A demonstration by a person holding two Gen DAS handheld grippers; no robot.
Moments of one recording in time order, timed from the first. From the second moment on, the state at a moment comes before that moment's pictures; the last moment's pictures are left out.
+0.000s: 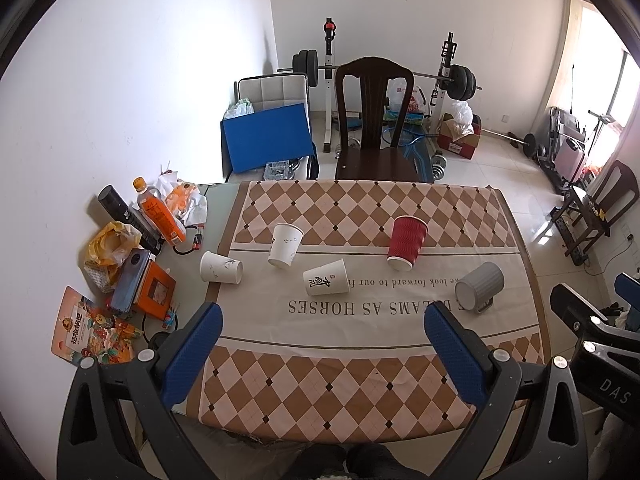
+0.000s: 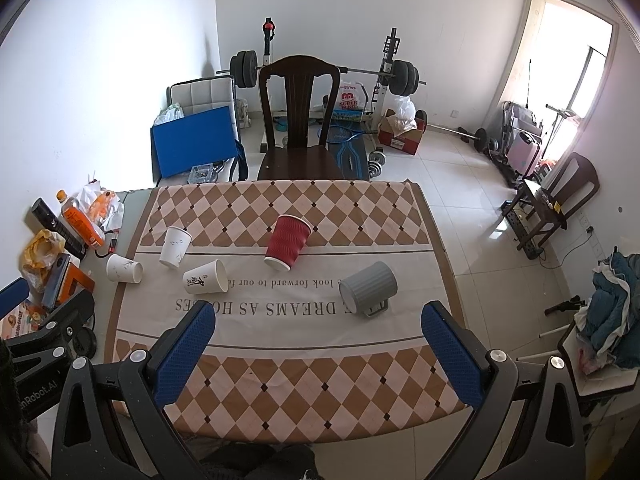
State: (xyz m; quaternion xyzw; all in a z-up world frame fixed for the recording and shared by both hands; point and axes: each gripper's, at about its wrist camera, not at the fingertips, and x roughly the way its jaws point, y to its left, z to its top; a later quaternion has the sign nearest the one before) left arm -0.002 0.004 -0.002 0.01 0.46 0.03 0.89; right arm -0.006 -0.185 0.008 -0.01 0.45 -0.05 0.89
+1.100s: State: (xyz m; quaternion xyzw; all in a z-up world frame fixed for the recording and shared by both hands) left arm 0.084 -0.010 -0.122 0.08 0.54 0.01 0.84; right arm 0.045 -0.231 -0.173 0.06 0.55 -0.14 0.82
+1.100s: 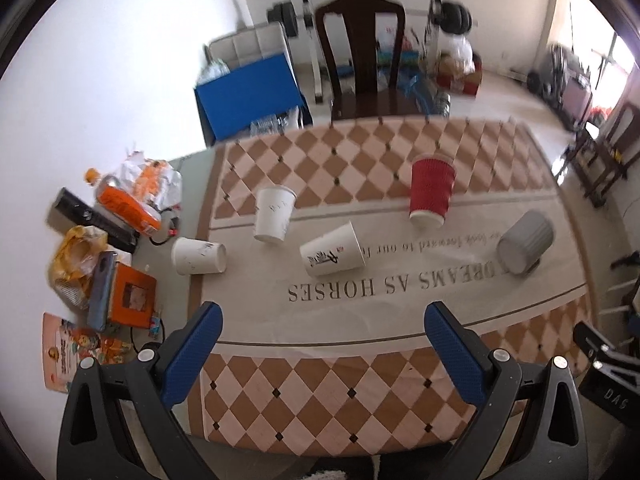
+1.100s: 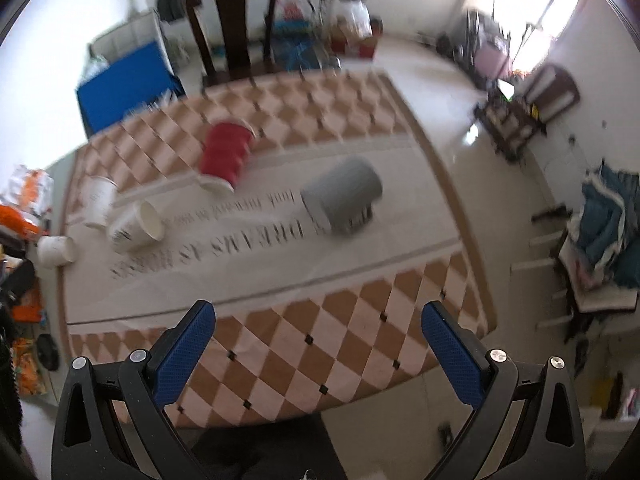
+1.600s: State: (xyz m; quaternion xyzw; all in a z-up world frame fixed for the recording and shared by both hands) left arm 0.211 -0.086 -0.245 0.14 0.62 -0.01 0.77; right arm 0.102 -0.283 -0.369 0.09 0.72 -0.14 0.67
